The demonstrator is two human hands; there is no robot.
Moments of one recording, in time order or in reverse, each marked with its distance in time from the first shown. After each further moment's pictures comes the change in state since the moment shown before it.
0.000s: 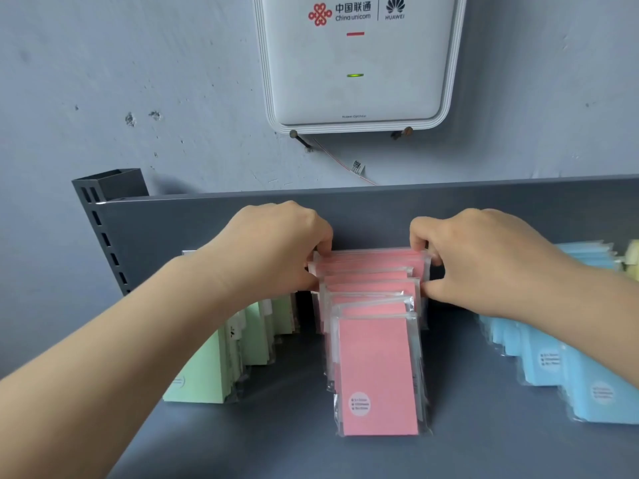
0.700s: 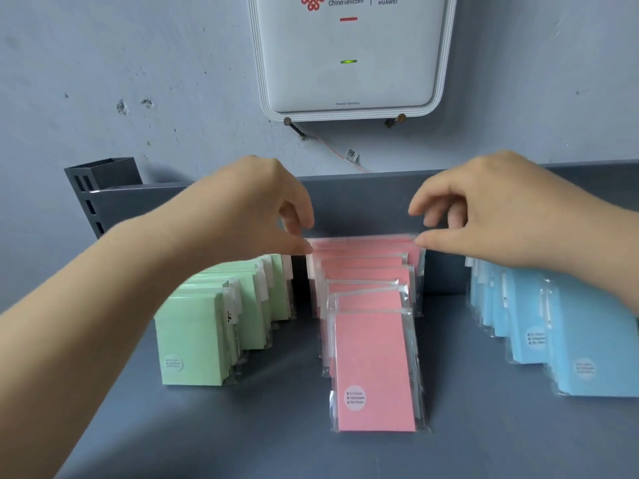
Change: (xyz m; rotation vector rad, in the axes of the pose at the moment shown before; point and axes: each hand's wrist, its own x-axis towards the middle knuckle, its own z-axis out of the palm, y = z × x) left_hand -0.009 -0.015 -0.024 -0.266 0.007 -0.048; right_hand -0.003 0.012 -0.031 0.333 -0.008 0.021
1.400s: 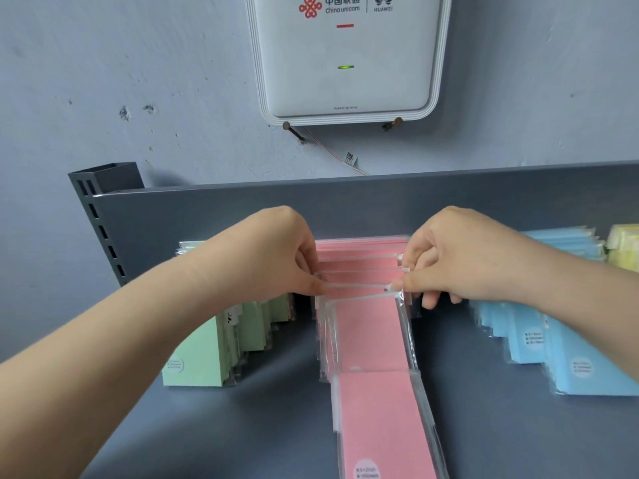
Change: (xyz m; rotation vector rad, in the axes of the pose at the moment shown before) left_hand -0.010 0.021 0.023 -0.195 -0.181 -0.188; right_hand -0.003 -0.009 0.034 0.300 -0.214 0.202
